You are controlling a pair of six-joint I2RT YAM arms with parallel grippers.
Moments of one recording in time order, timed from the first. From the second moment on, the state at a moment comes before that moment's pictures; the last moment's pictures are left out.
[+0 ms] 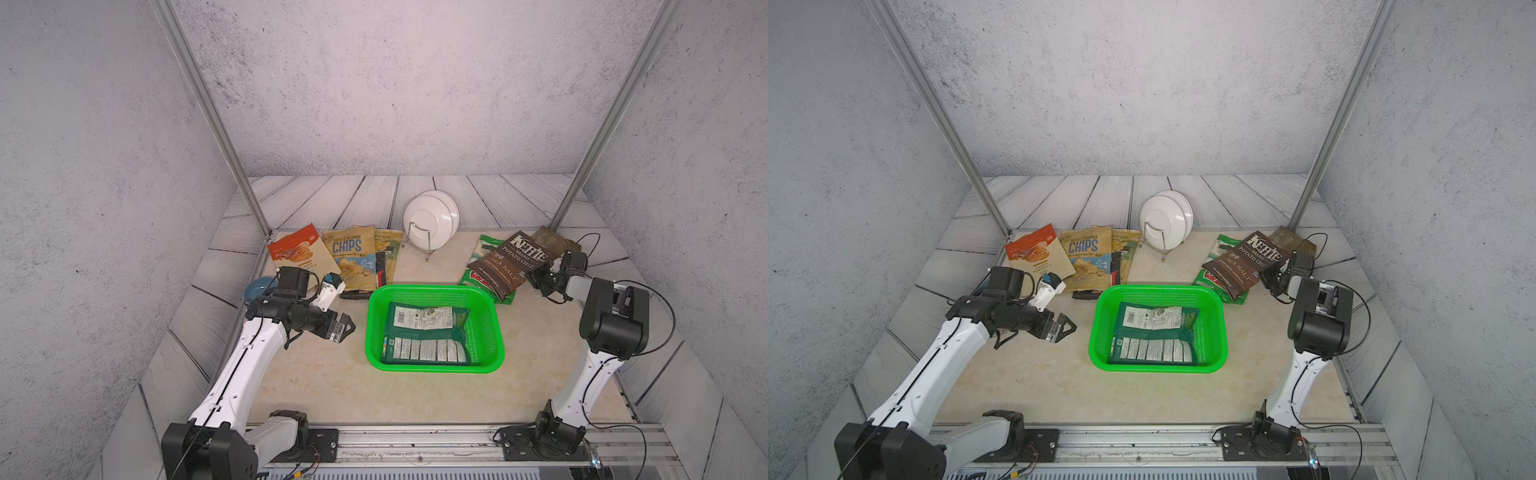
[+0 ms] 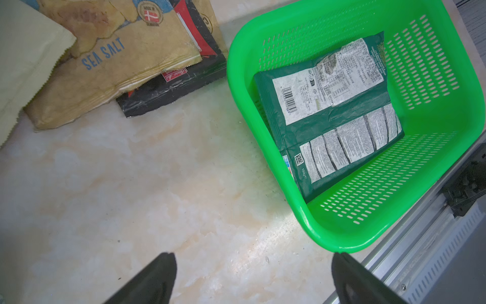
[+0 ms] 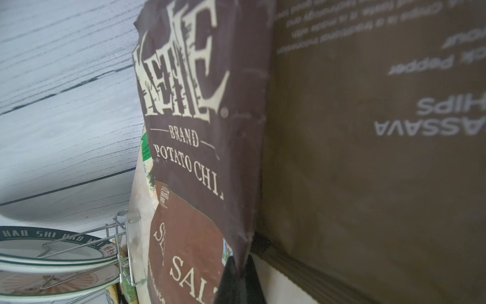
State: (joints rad) left arm -0.13 1.14 0.99 -0.96 0.45 0.28; right arm -0.32 2.03 1.21 0.00 -0.48 0.78
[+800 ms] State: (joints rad) left arm -0.13 1.14 0.99 -0.96 0.45 0.28; right arm -0.24 1.44 1.01 -0.01 -0.49 0.73
